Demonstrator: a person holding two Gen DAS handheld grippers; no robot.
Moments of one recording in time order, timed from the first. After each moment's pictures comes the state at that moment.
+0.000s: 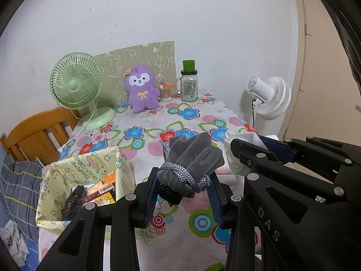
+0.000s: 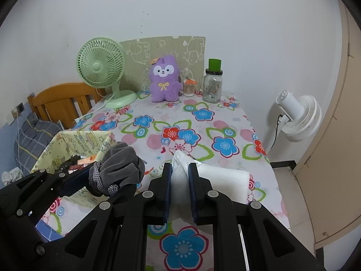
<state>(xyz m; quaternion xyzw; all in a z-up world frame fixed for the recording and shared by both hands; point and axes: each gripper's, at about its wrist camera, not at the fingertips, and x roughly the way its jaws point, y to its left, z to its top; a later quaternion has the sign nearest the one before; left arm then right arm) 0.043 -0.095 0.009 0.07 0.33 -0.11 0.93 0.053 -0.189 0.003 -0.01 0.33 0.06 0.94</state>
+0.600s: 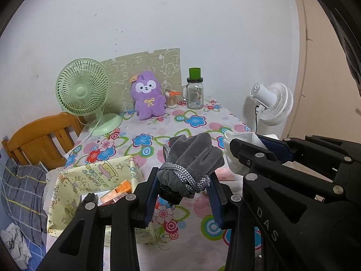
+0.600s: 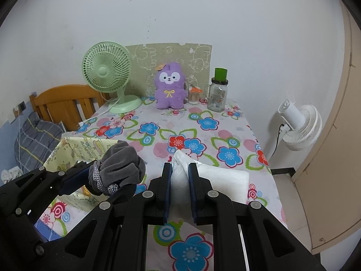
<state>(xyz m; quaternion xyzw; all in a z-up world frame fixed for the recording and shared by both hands) 0.044 -0.074 0.021 0.07 0.32 -0.11 0.94 0.056 -0.166 0.021 -0.02 0.32 0.06 0.95</state>
